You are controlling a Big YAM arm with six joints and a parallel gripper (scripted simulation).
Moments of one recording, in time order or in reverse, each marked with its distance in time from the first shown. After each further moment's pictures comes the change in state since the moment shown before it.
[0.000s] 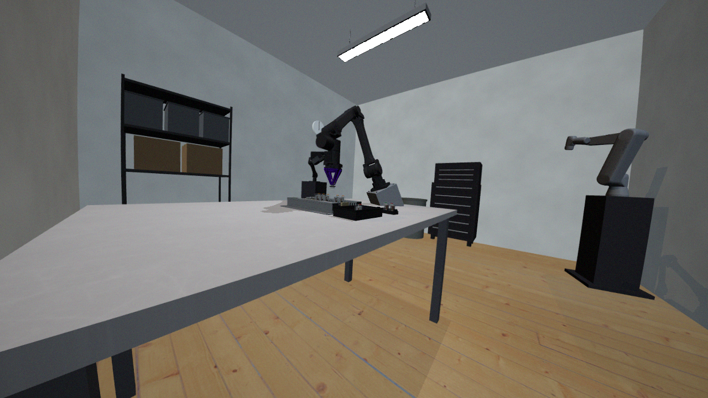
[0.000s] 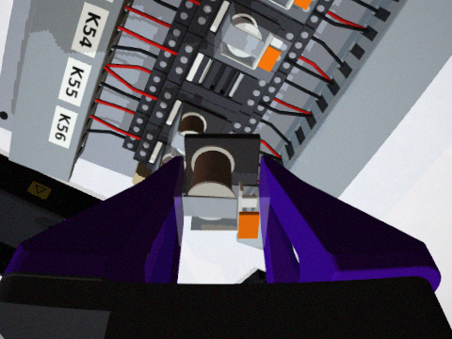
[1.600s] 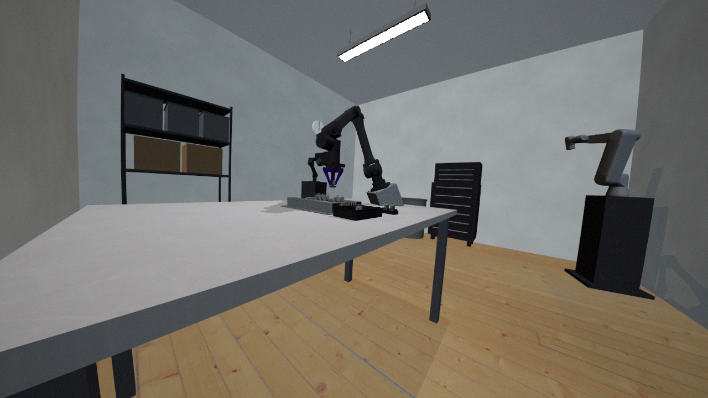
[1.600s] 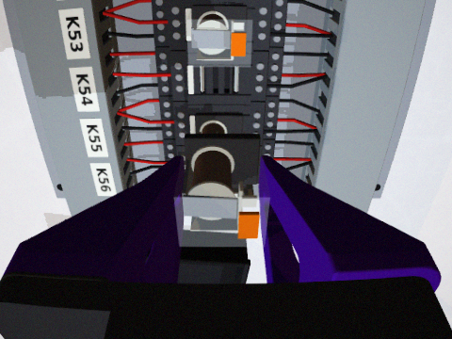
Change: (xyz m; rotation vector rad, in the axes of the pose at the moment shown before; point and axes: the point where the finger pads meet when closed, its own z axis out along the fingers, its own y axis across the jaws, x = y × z) arm 0.000 0.000 0.000 0.000 0.000 0.448
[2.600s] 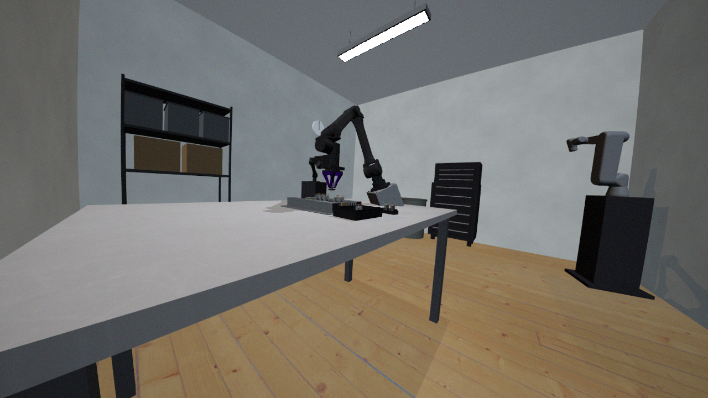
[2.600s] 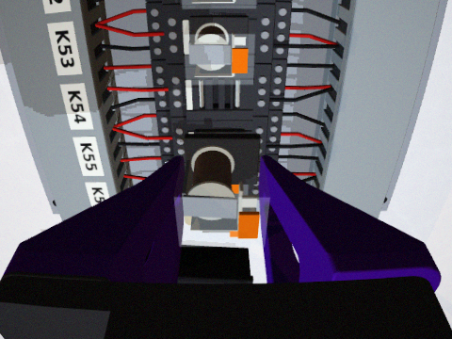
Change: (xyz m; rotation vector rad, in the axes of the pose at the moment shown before) arm -0.002 0.000 0.014 0.004 -0.002 0.009
